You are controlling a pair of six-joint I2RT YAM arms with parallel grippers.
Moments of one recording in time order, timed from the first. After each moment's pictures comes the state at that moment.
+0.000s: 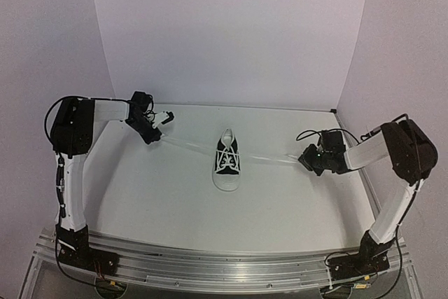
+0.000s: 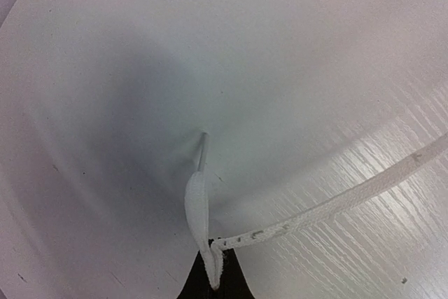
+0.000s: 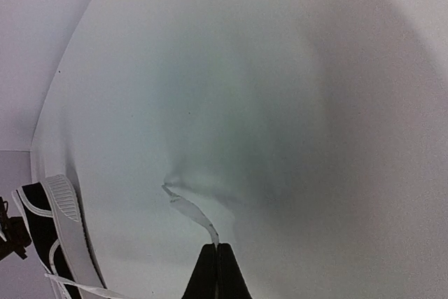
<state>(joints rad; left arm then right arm) -0.24 2.22 1.64 -0.46 0.16 0.65 0.21 1.80 0.75 0.33 -0.17 0.88</state>
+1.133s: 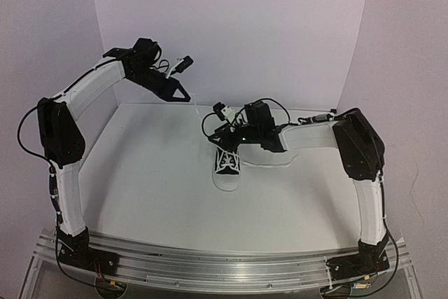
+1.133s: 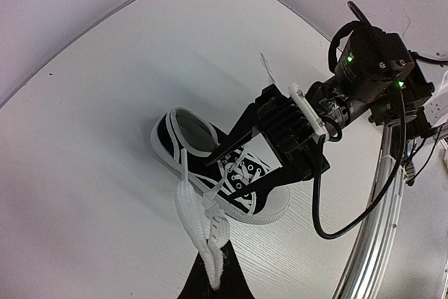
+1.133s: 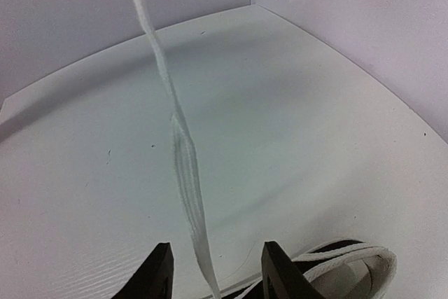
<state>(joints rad) -0.40 2.03 2.13 -1.00 0.69 0.29 0.69 2.18 1.52 0.24 -0.39 -0.09</state>
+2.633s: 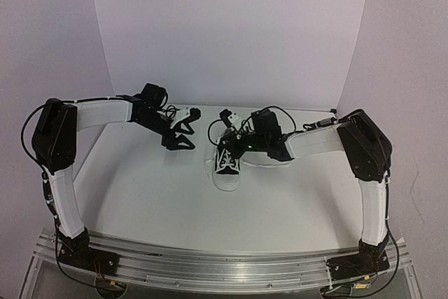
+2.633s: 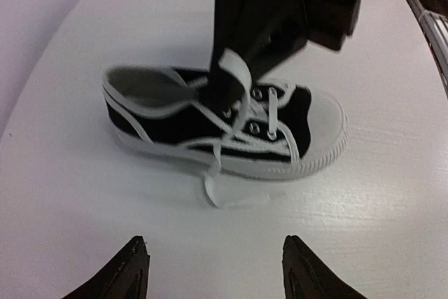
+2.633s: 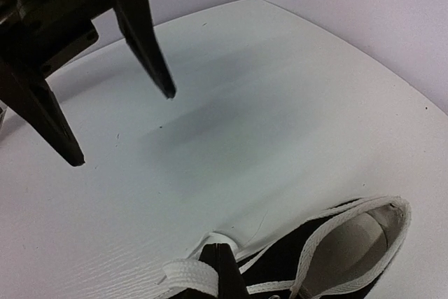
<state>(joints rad) -0.45 1.92 1.45 -0.42 0.72 0.82 0.69 2.12 1.35 0.35 -0.39 -0.05</state>
